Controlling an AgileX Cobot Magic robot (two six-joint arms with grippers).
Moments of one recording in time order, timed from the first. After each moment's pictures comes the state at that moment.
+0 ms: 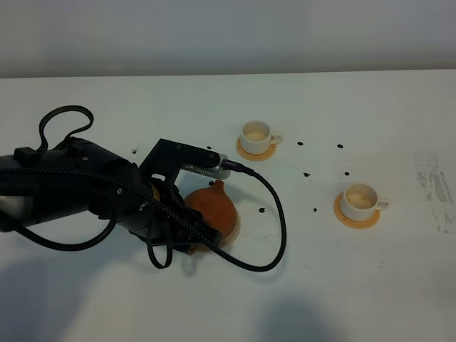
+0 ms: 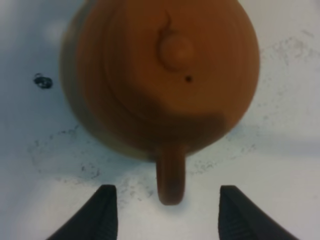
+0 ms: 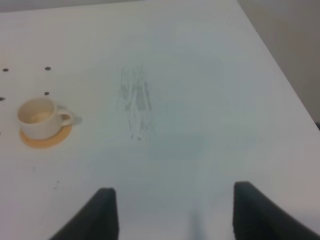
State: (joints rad) left arm -0.63 1.74 -0.94 -0.05 0.42 -0.16; right arm -0.02 -0.01 -0.52 -0.13 1.12 0.09
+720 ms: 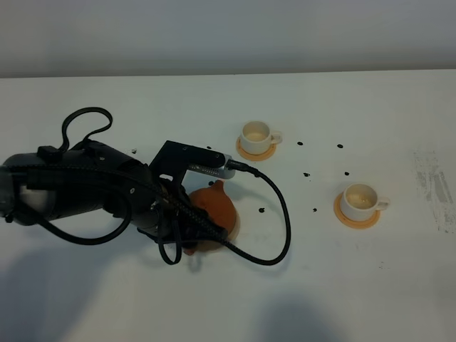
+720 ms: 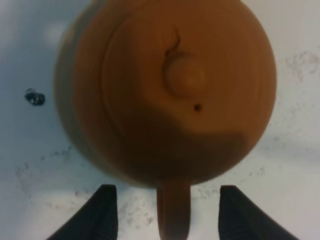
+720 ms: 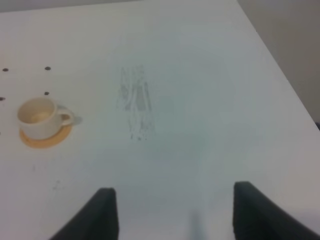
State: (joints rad) left arm -0.63 1.81 -0.98 -0.05 0.38 -0.17; right arm -0.02 -0.01 -0.52 -0.13 1.12 0.09
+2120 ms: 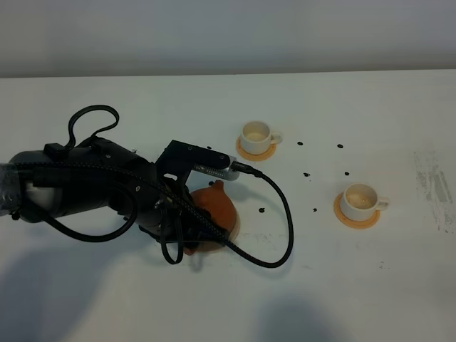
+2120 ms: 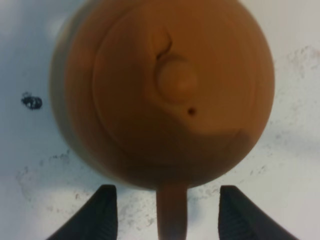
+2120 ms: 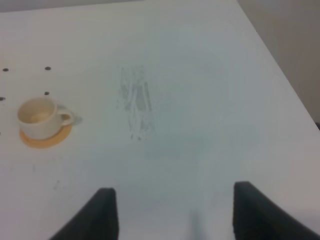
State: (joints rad) left arm -0.64 1.83 -1.00 -0.03 0.41 -0.17; right arm -0.02 -0.01 -0.52 -0.13 1.12 0.09
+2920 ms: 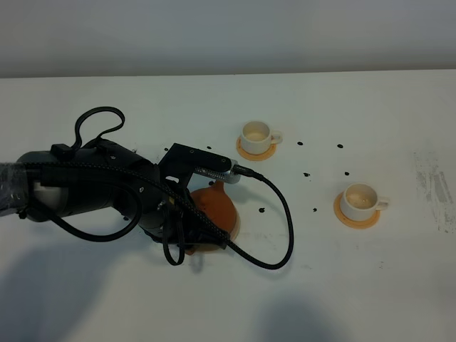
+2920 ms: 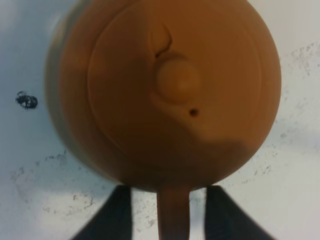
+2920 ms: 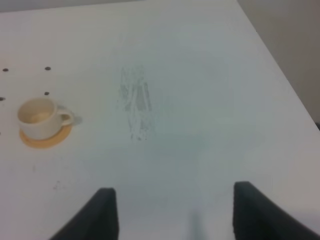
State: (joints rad) left arm -0.64 1.85 -1.00 -0.03 0.41 -0.16; right arm -0.02 -0.01 -0.52 -0.13 1.12 0.09
